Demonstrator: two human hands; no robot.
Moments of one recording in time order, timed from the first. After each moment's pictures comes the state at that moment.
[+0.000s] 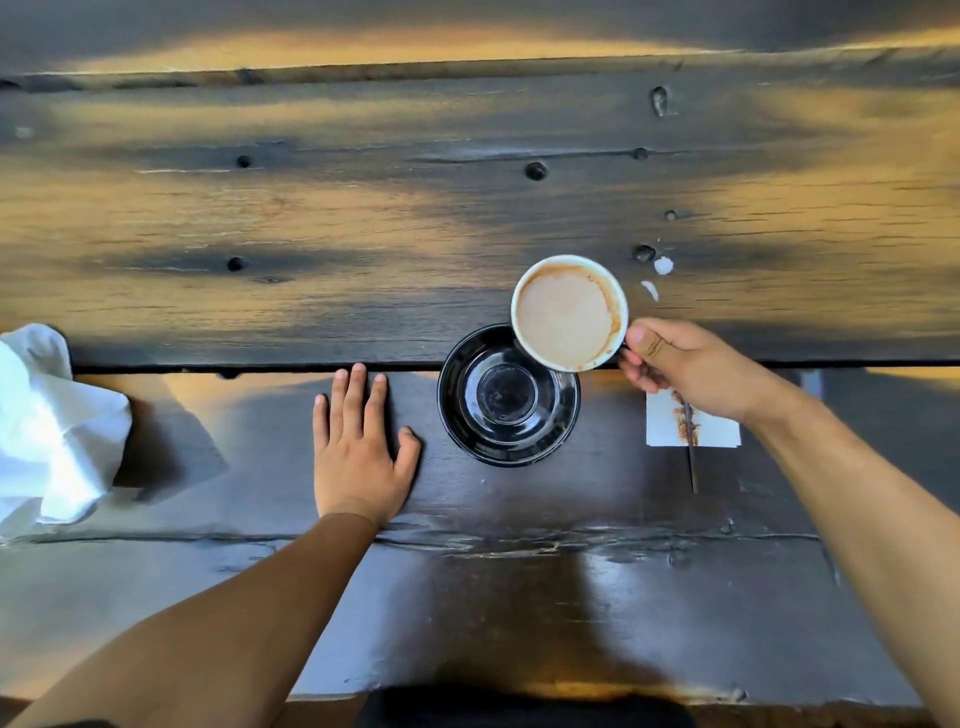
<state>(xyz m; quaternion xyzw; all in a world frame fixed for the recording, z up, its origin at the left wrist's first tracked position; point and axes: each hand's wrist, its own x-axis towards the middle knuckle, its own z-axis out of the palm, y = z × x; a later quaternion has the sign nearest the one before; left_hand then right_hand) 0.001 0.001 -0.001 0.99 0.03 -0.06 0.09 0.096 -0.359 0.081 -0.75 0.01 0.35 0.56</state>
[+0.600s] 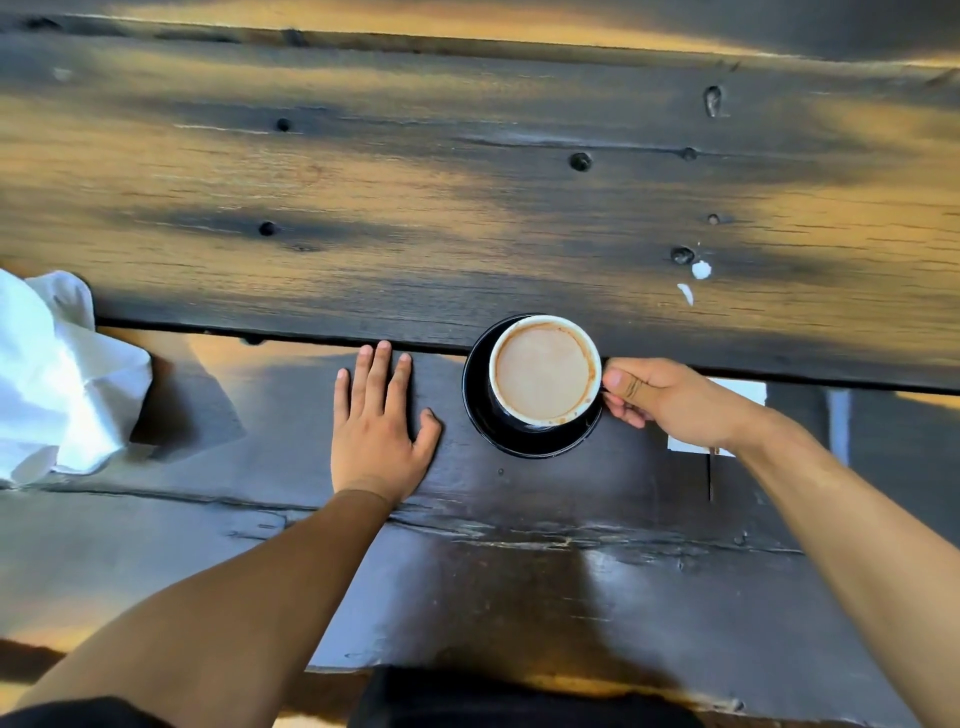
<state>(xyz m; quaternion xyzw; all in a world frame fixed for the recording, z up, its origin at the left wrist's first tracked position) 0.001 0.002 0.001 0.99 0.02 -0.06 0.10 0.082 -0.328 0.063 -0.78 -0.08 0.42 0.46</state>
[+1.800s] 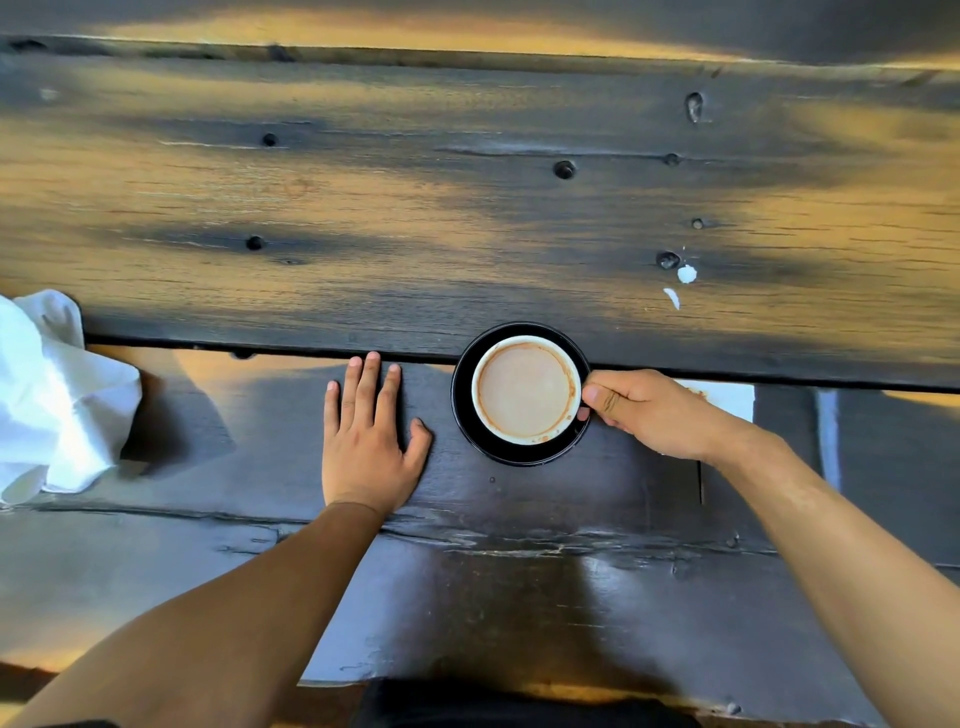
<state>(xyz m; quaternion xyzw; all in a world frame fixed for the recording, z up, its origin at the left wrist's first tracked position) 0.001 0.003 -0.002 0.99 0.02 -0.06 0.10 0.077 -0.320 0.069 -0.80 -0.06 0.41 0.43</state>
